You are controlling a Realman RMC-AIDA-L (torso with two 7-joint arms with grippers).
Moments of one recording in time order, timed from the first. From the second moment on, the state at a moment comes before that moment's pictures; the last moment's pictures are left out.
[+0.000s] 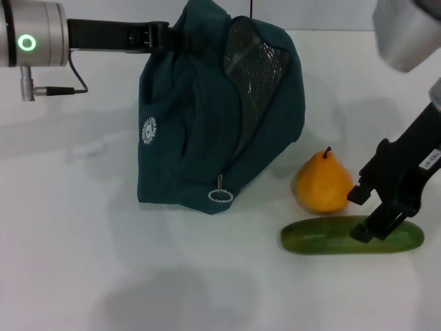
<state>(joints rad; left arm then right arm) -0.65 -2.02 0.81 0.91 1.94 1.50 -2.27 0.92 2.02 -1.30 -1.19 -2.37 -1.97 2.19</state>
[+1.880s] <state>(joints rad) -0.63 -2.03 0.81 0.91 1.93 1.50 -2.22 0.96 2.03 -1.78 -1.06 -2.40 -1.65 2.25</state>
